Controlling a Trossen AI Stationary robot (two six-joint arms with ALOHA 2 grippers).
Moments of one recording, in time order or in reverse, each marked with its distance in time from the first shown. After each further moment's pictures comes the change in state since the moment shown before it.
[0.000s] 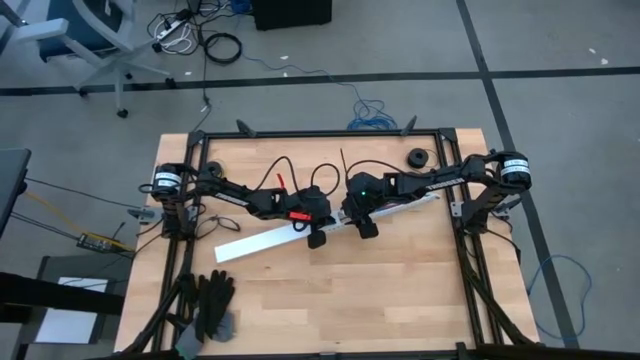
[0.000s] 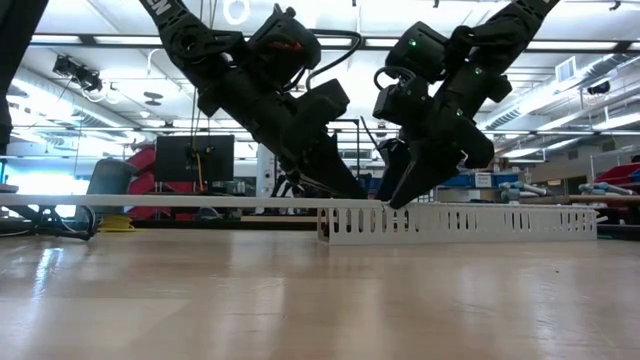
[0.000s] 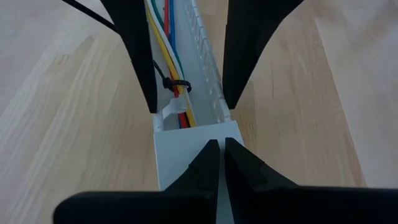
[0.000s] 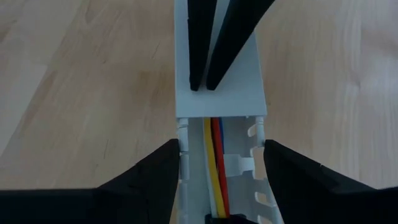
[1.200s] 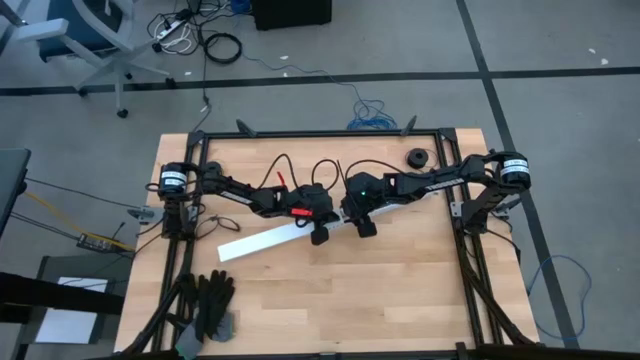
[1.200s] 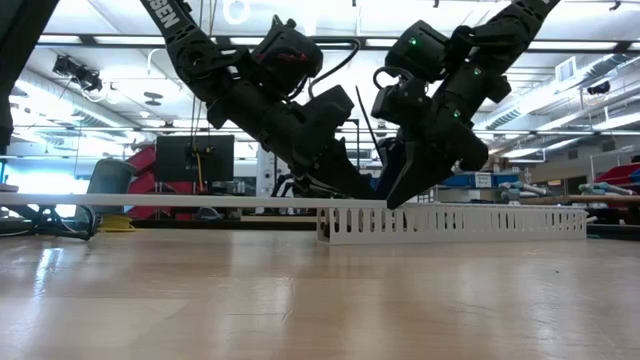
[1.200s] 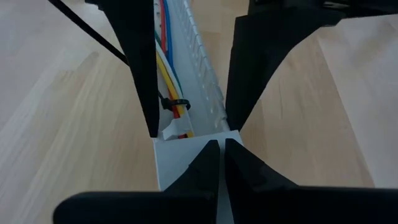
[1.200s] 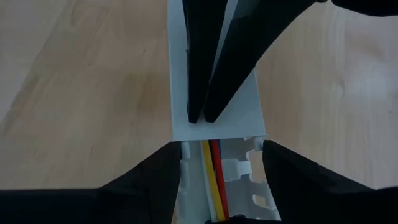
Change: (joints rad) left arm 0.037 0.046 0.000 0.117 0.037 0.008; right arm 0.000 0.003 -0.003 0.036 0.036 -0.001
